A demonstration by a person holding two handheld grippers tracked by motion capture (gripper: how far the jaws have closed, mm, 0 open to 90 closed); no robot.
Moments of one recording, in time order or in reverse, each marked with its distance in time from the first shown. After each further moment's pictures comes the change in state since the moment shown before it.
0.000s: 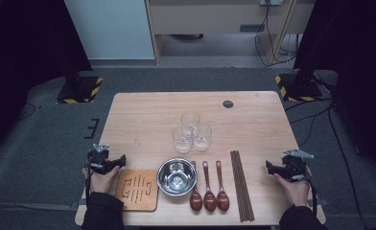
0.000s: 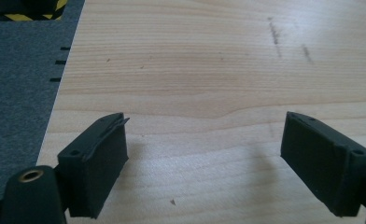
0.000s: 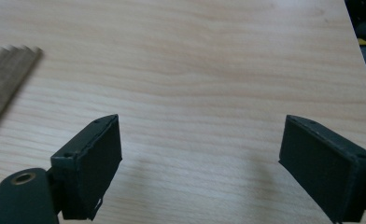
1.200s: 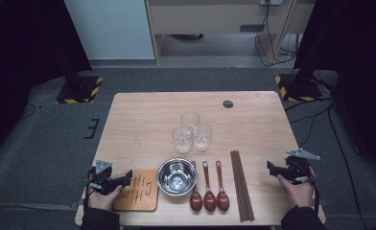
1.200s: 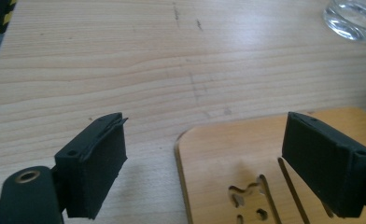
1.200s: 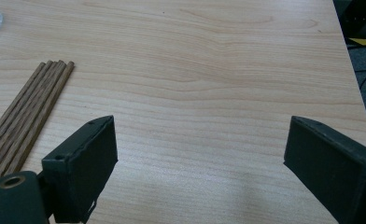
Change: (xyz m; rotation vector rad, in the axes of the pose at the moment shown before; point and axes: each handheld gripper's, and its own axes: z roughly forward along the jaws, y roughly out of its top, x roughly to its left) left arm -0.032 -0.037 -0.053 -0.042 -0.159 0.077; right arm 0.004 0.006 -0.024 -0.022 0.030 0.022
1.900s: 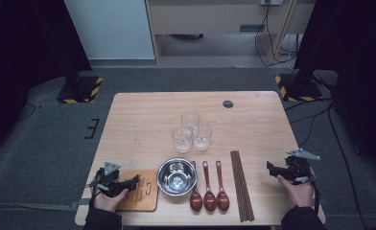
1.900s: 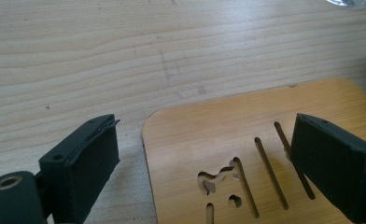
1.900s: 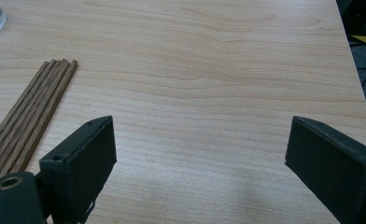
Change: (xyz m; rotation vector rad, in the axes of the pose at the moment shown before) left arm -0.013 -0.005 0.009 0.057 -0.024 0.041; right arm 0.001 0.000 -0.002 0.009 0.006 0.007
